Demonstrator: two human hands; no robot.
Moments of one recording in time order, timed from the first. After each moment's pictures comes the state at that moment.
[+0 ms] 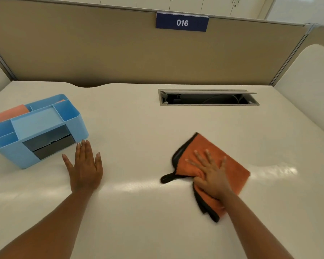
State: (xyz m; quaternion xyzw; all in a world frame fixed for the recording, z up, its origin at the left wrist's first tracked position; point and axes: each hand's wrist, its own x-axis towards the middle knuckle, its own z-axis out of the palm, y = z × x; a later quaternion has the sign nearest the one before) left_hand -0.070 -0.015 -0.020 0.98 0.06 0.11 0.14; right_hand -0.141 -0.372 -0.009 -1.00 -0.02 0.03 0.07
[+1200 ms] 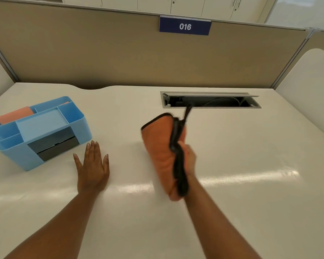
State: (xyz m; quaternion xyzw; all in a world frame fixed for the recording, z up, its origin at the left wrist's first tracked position) left_hand -0.067 -0.019 -0.017 0.98 0.03 0.09 0.16; right_hand -0.110 -0.242 0.069 -0.43 0.20 -0.03 0.88
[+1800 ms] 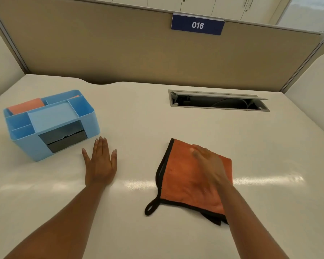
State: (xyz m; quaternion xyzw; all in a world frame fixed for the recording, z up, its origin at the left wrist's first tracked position) left_hand -0.065 -0.019 -0.020 0.99 0.03 0.07 0.15; right_hand -0.123 -0.309 0.051 -0.88 0.17 0.05 0.43
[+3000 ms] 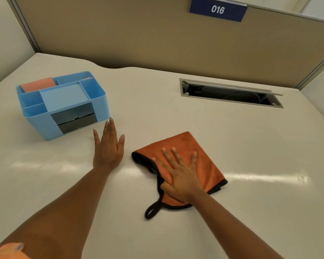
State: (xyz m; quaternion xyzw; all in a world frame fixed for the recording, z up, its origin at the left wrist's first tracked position) left_hand -0.069 -0.014 -0.016 0.97 -0.01 0.09 0.24; right_hand -0.141 -0.239 -0.012 -0.98 -0.18 0.03 0.03
